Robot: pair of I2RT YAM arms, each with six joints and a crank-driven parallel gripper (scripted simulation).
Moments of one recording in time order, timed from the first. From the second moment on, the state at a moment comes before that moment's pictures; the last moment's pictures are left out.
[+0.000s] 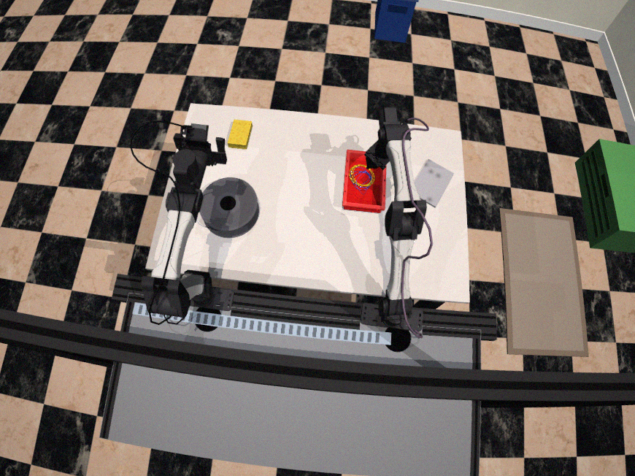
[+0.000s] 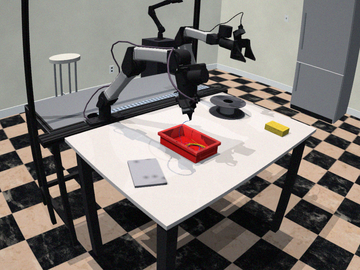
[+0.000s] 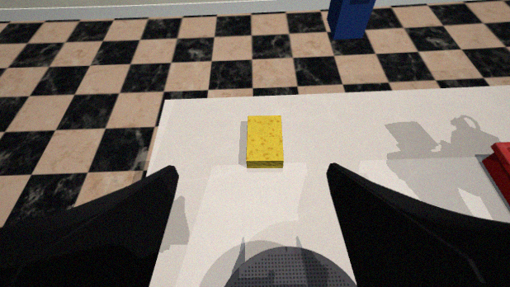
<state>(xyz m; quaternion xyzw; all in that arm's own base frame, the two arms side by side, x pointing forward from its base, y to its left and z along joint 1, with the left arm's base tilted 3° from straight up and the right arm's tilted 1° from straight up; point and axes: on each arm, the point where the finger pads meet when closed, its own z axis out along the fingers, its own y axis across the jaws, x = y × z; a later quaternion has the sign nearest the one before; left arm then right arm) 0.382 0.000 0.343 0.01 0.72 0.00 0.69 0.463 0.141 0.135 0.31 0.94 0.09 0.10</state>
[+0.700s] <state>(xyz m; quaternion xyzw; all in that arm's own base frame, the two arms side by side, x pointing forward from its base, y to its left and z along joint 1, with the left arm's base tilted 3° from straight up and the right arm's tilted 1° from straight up) 0.382 0.000 0.343 0.01 0.72 0.00 0.69 0.454 0.140 0.171 0.30 0.93 0.13 0.15</state>
